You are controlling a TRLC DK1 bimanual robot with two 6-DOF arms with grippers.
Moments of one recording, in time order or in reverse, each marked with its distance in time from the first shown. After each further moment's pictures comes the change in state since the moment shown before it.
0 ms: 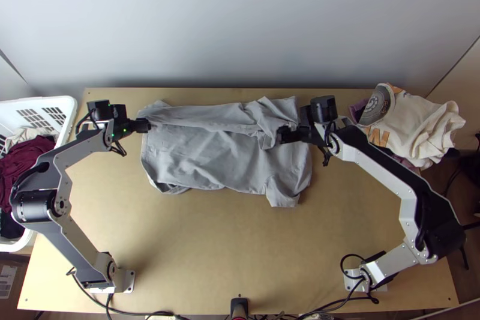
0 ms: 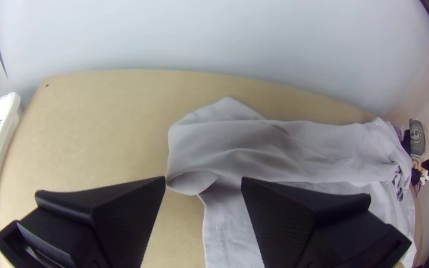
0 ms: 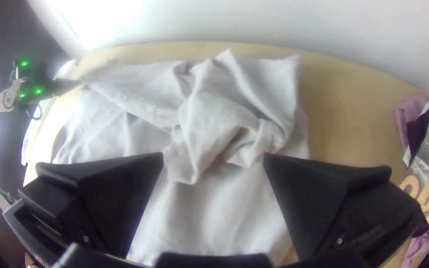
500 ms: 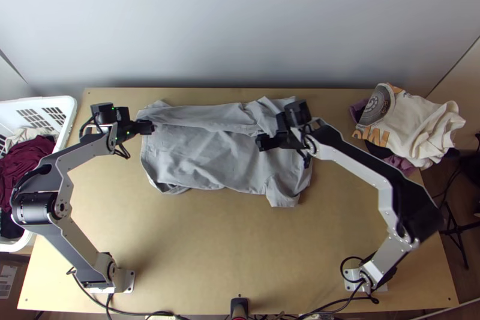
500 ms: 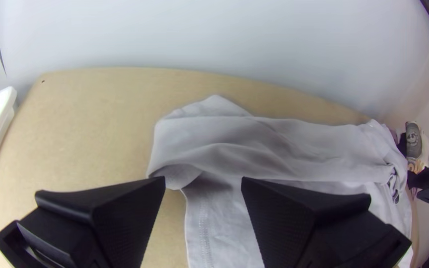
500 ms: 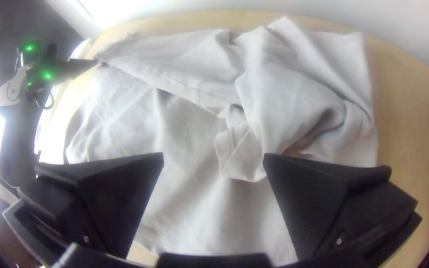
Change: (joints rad) left arm -0.025 -0.021 -0.051 0.060 0.000 -0.042; right arm 0.118 0.128 0.085 -0.022 -0.046 0.083
